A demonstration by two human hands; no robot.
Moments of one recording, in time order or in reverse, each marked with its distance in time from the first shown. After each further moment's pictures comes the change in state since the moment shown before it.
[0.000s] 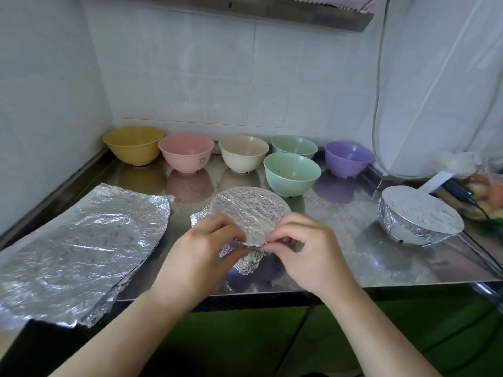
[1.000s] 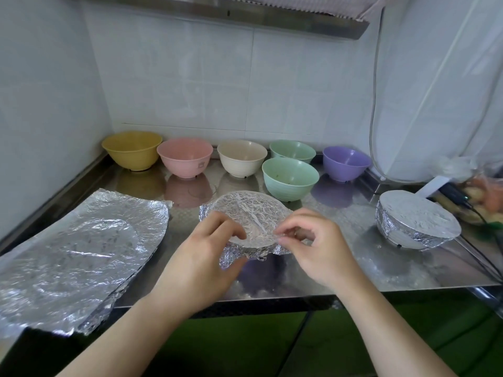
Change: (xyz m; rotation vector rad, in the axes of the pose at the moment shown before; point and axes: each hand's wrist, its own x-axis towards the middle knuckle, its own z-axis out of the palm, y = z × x) left_hand 0.002 0.004 -0.002 -0.041 -0.086 -0.055; right_hand 0.013 0.013 -0.016 0.126 -0.038 0.169
